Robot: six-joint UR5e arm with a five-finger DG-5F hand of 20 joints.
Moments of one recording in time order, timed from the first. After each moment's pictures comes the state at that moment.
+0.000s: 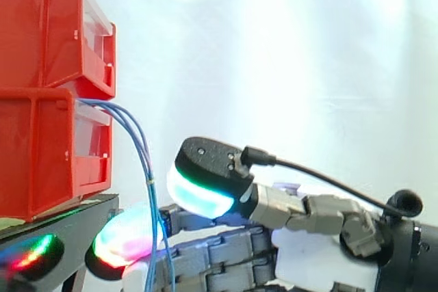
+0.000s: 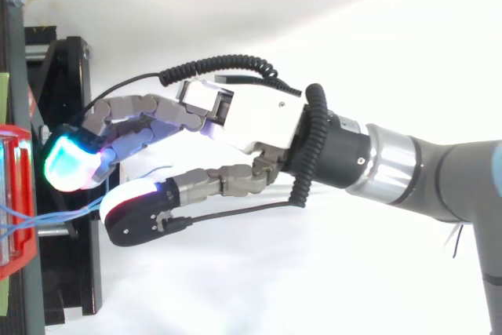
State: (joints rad) arm 0.21 -2.49 -1.19 -2.36 -1.12 -0.23
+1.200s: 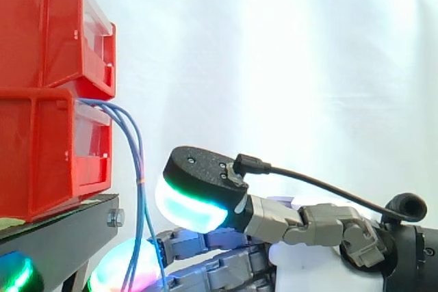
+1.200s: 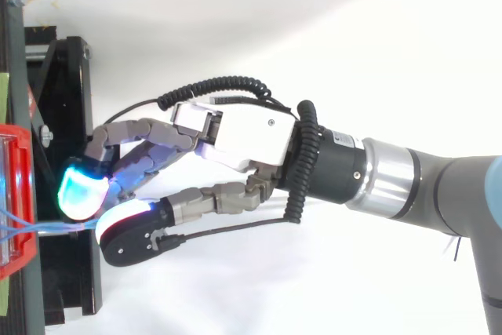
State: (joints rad) arm 0.22 -2.49 -1.15 -2.50 -1.12 -0.16
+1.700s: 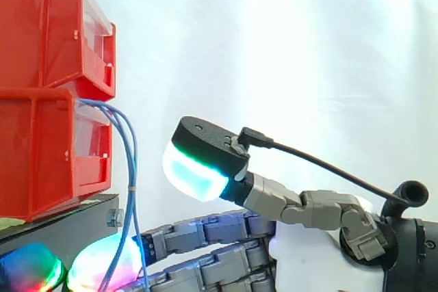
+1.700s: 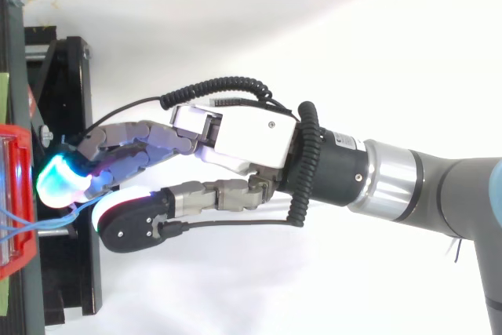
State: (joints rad) arm 0.22 -2.49 -1.14 -2.51 -1.13 -0.16
